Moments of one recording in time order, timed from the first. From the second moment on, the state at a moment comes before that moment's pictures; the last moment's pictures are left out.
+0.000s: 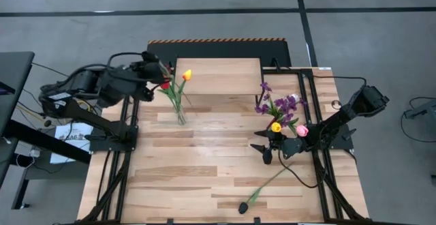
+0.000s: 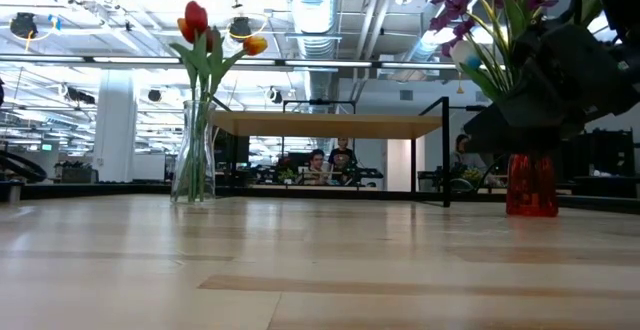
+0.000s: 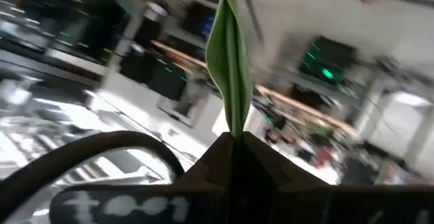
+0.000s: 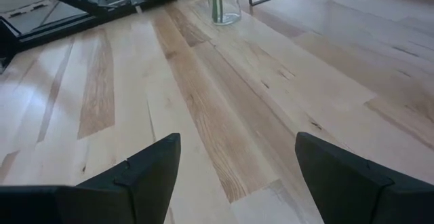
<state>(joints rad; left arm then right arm) -0.09 1.16 1.68 -1.10 -1.04 2.06 0.47 1.35 0.21 0.63 0.66 0.52</state>
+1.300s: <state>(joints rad) -0.49 1.43 1.68 -0.91 -0.80 1.96 0.75 1.35 0.60 0.73 0.39 0.08</state>
